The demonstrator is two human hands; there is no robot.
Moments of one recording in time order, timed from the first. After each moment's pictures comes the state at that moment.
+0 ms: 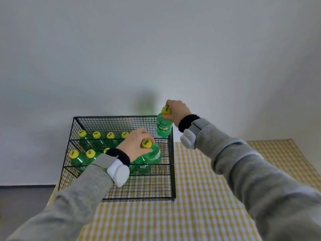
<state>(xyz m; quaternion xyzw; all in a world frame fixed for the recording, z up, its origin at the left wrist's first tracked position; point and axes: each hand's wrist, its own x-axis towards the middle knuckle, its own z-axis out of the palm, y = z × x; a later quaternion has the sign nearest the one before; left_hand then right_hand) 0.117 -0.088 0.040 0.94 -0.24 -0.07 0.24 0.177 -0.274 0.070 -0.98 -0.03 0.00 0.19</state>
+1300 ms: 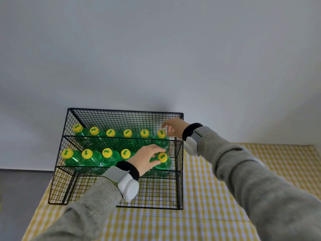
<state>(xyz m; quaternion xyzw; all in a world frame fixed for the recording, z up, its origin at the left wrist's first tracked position) 0.144 -0.091 -0.034 0.91 -0.24 -0.22 0.27 0.228 -0.260 -0.020 -0.95 -0.15 0.21 0.15</state>
